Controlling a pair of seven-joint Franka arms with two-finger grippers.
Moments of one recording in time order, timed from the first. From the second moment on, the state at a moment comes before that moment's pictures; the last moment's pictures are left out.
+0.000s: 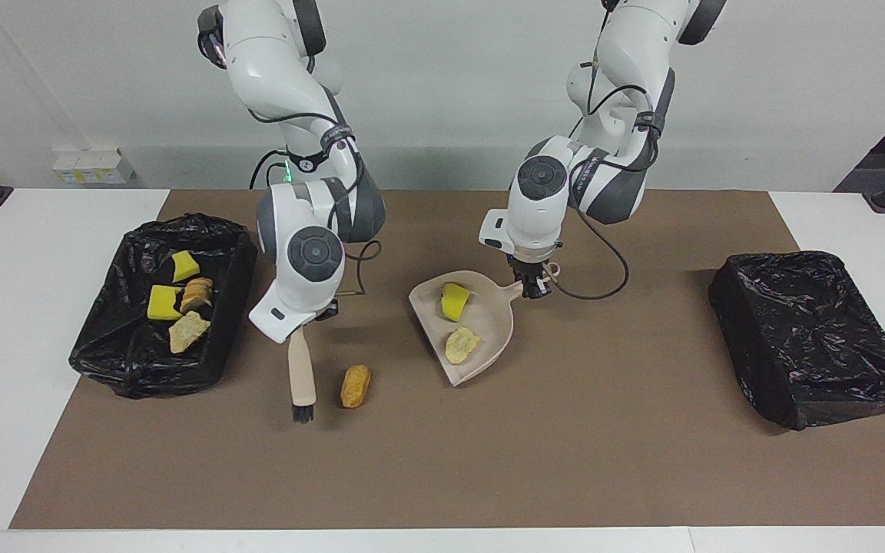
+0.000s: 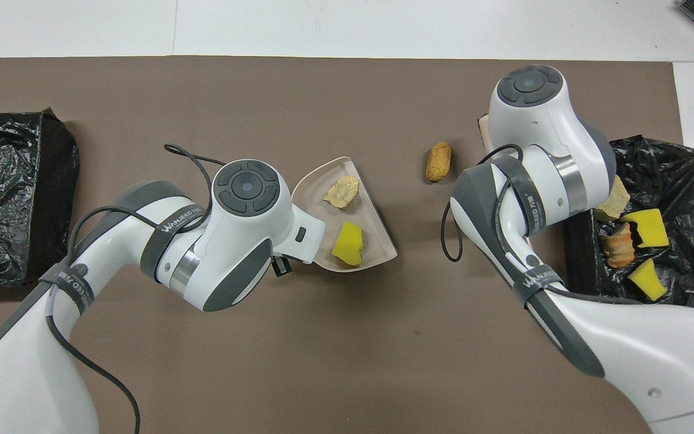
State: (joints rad) left arm -0.10 0.32 -0.52 -1.83 0.21 1.95 0.51; right arm 0.20 0.57 0.07 -1.41 -0.30 1.64 0.17
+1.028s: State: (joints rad) left arm -0.10 0.33 -0.52 -1.83 0.28 1.93 0.40; right arm 0.28 0.57 0.21 -1.50 0.07 1.57 0.12
